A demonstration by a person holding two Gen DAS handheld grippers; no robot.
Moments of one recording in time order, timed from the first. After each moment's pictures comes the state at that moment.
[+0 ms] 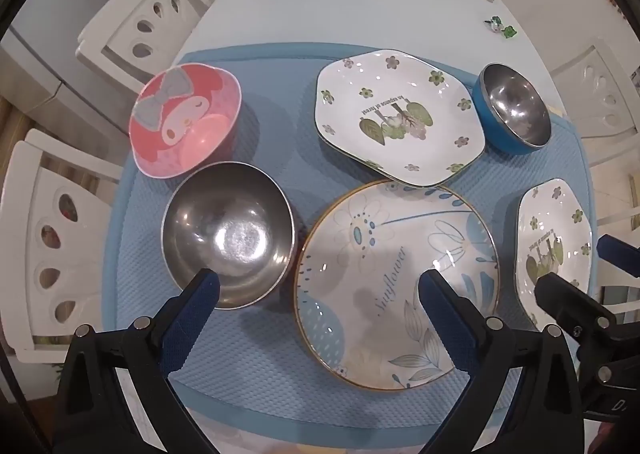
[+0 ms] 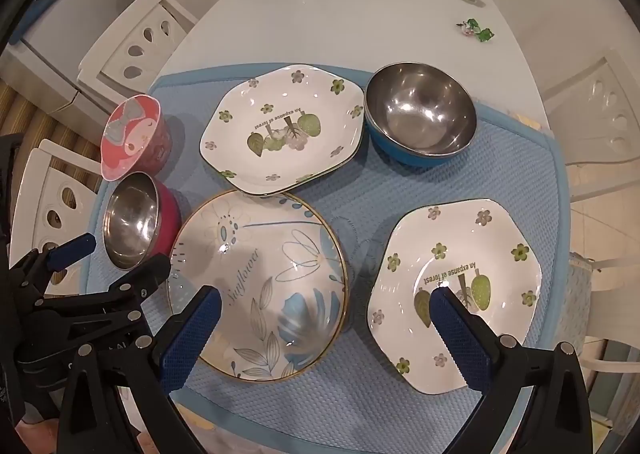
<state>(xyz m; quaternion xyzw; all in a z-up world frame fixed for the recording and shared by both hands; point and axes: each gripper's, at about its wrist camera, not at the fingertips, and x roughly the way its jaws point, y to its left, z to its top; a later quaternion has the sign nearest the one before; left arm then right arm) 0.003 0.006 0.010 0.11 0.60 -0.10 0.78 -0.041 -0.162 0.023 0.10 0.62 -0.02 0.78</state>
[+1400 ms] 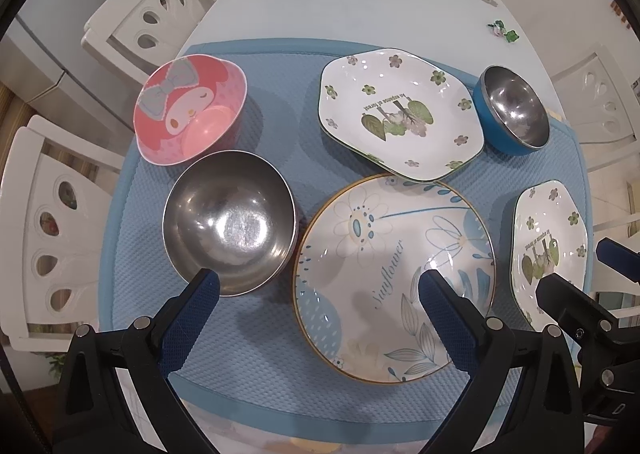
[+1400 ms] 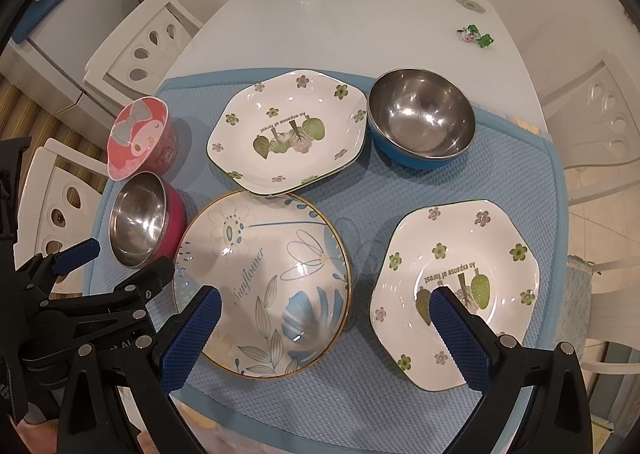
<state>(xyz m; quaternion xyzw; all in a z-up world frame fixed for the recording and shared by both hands) -0.002 0.011 0.012 0.09 0.61 -0.09 0.78 -0.047 -0.158 0.027 0.09 0.61 -0.02 0.79</state>
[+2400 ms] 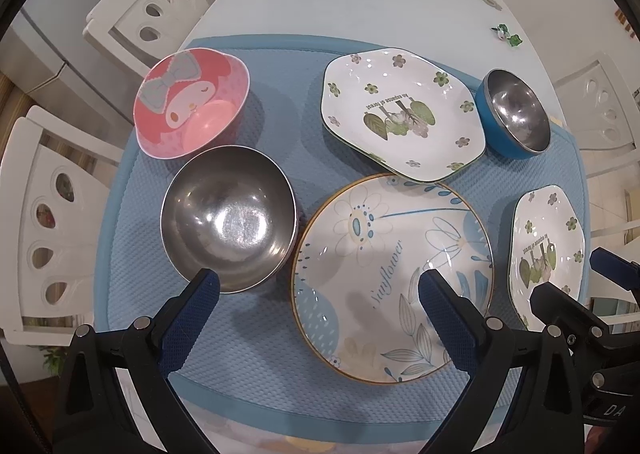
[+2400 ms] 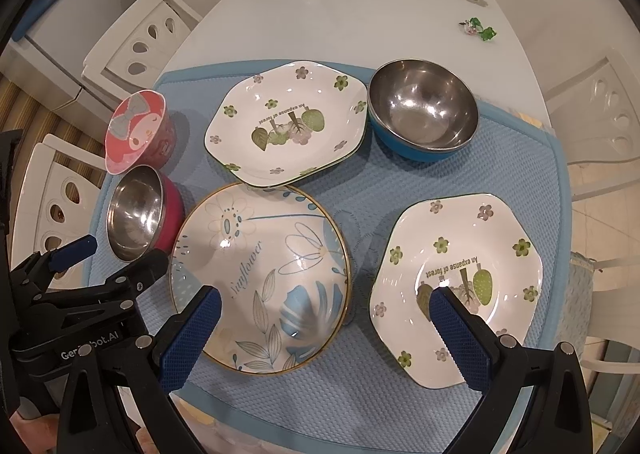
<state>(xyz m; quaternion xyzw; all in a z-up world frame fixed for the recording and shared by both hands) -0.002 0.013 0.009 0.08 0.61 -0.09 0.78 -0.046 -0.158 0.020 0.09 0.62 -0.02 0.78</state>
